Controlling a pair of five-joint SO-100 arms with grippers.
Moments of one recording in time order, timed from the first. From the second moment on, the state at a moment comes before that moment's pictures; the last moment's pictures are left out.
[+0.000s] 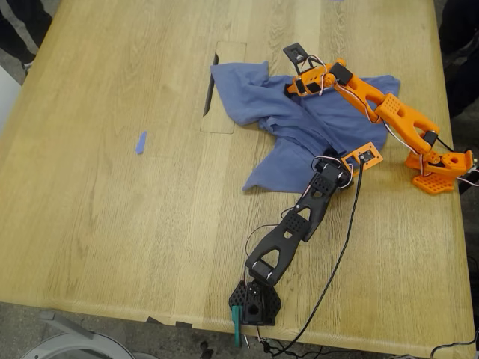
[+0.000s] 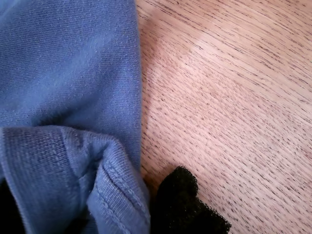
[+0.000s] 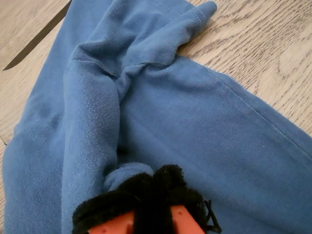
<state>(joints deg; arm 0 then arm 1) 33.4 -1.0 -17.3 80.2 -61.5 23.1 28.1 -5.2 68.8 -71.0</state>
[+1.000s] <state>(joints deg) 30.4 3.5 -17.3 82.8 -63.5 23.0 34.2 -5.2 74.2 -71.0</state>
